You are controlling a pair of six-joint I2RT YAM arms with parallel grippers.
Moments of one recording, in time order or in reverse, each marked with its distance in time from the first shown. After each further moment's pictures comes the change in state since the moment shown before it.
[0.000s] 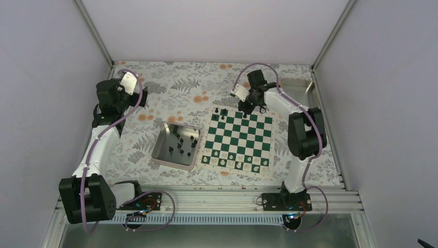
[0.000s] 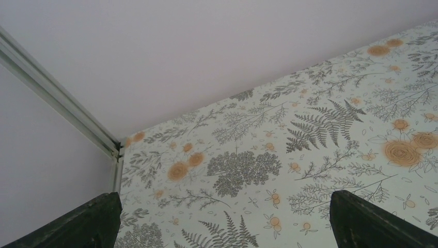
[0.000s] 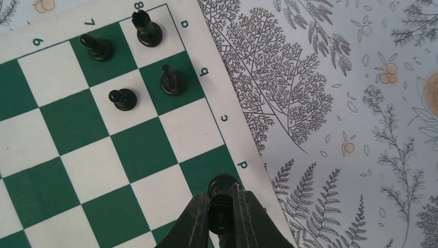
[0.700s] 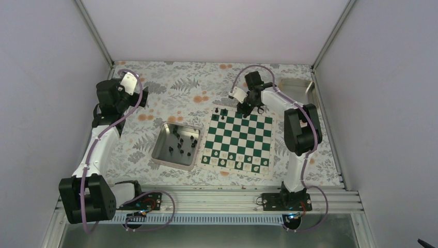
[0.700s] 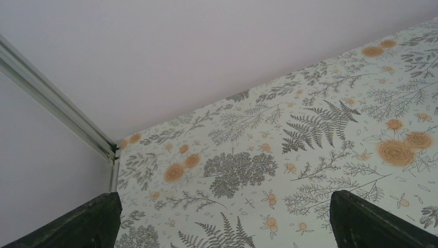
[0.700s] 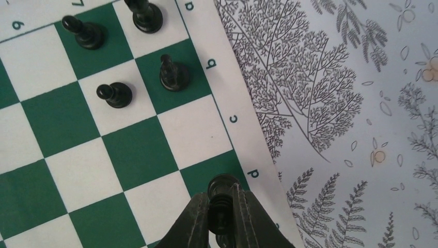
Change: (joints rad) left arm 0.000 0.000 0.000 -0.002 0.018 0.001; right arm -0.005 0.084 0.023 -0.011 -0.003 -0.021
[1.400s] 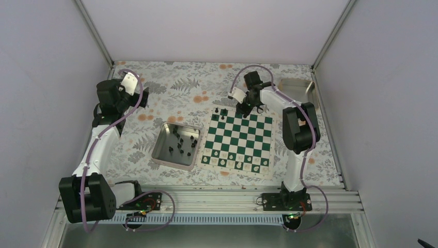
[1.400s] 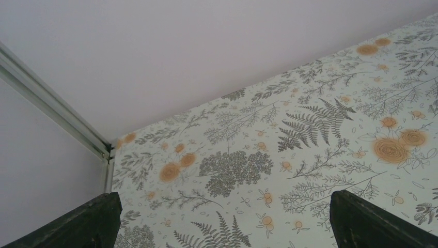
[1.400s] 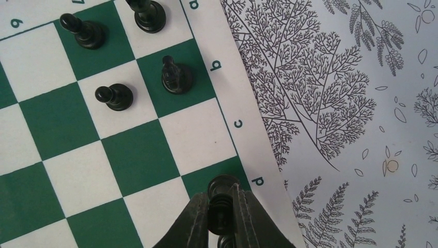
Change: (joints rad) left arm 0.000 0.006 0.000 -0.002 0.011 0.000; right arm 0.000 0.032 0.033 -0.018 -0.014 -0.011
